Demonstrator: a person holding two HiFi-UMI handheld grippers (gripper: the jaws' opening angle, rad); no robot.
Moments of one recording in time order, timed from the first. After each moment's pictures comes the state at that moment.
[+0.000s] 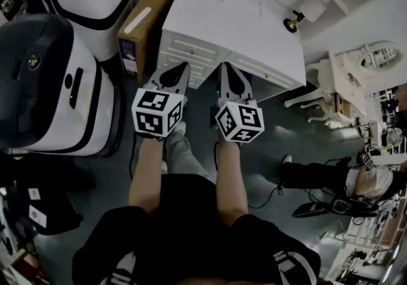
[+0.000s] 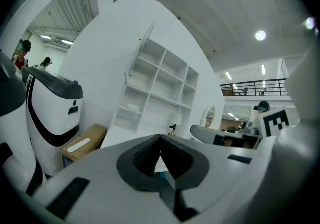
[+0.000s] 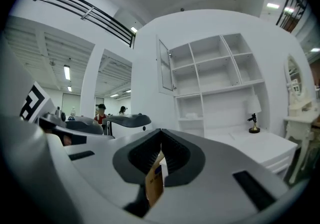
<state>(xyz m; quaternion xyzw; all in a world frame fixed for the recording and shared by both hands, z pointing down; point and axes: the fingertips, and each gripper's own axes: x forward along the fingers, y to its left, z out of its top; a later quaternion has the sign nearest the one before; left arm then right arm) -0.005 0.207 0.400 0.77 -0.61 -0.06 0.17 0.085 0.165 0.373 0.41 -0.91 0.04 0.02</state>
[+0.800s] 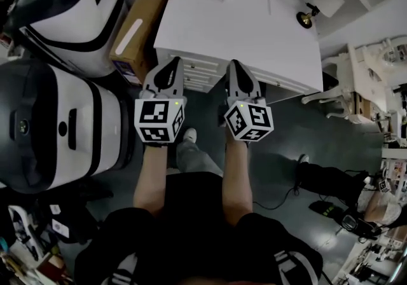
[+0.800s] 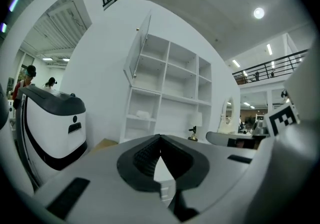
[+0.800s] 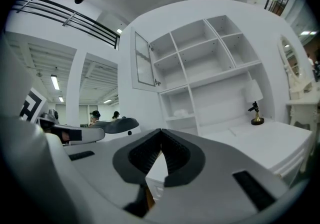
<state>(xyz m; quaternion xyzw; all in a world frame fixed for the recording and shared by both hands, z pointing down) -0.033 0.031 0.401 0.72 -0.68 -0.02 0.12 0.100 -0.023 0.399 0.43 -0.90 0.10 -0.01</state>
